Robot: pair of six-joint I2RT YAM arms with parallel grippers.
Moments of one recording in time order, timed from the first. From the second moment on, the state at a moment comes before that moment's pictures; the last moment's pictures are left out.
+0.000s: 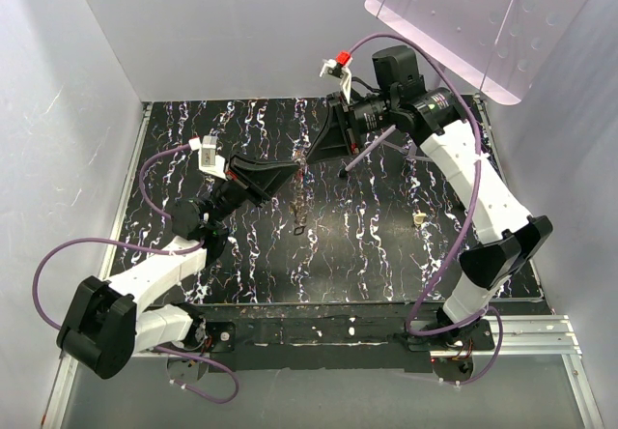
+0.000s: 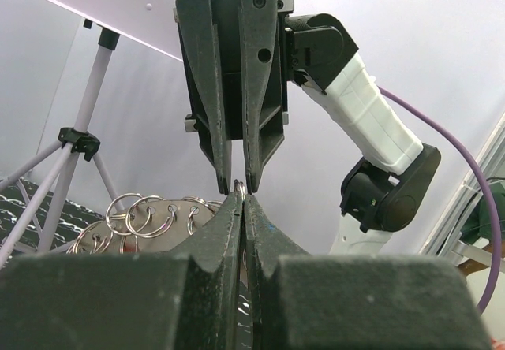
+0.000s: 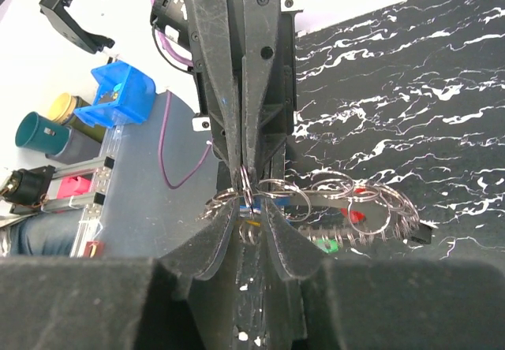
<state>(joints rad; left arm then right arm) -0.51 1.14 0.56 1.33 0.50 -0.91 0.57 1.69 2.03 -0.88 -1.19 -0.02</state>
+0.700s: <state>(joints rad) -0.51 1.12 0.56 1.33 0.50 -0.88 0.58 1.67 1.95 -0.87 -1.20 0.00</state>
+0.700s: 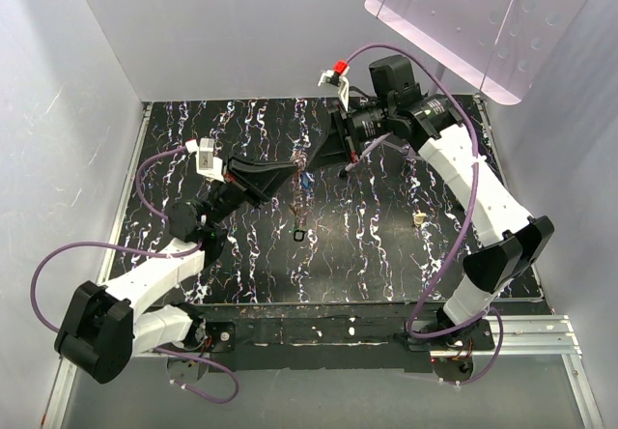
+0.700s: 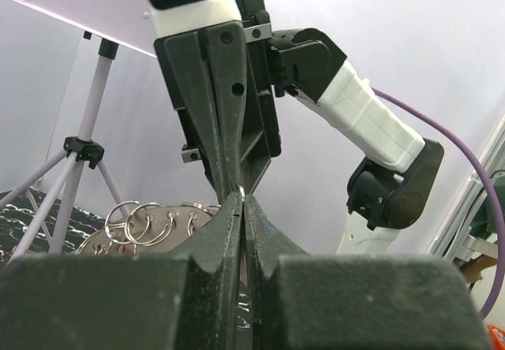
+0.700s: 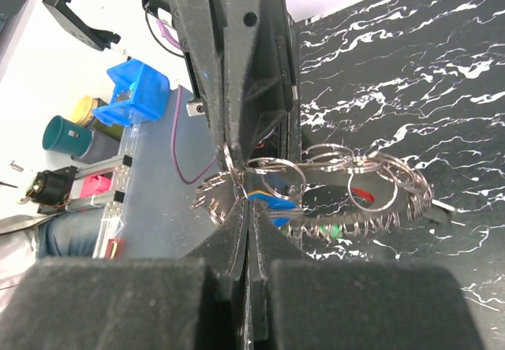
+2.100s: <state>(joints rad) -0.51 1.11 0.56 1.34 0.51 -0.88 0.62 1.70 1.99 -0.85 -1.21 0.02</state>
